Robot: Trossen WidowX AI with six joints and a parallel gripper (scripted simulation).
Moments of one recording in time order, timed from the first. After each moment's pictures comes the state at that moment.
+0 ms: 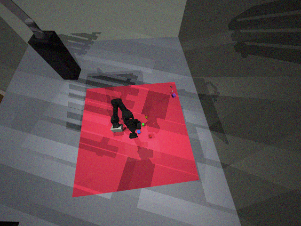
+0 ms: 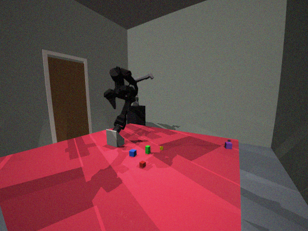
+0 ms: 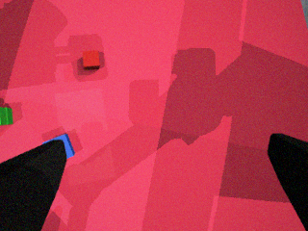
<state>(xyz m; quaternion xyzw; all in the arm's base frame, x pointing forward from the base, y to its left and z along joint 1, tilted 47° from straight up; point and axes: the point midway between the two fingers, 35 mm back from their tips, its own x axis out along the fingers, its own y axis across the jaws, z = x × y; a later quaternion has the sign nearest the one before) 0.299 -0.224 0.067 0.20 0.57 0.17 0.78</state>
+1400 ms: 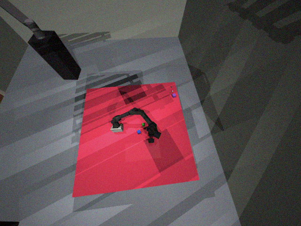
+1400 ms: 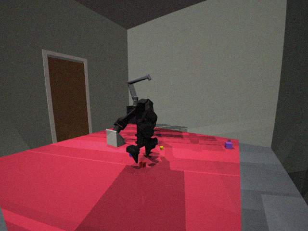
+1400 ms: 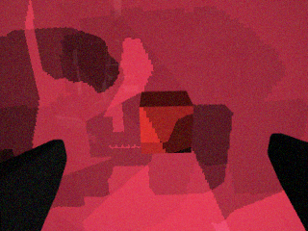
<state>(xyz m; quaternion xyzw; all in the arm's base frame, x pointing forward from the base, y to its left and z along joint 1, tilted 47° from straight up) 0.401 -0.006 -0.106 0.22 0.68 0.32 0.62</state>
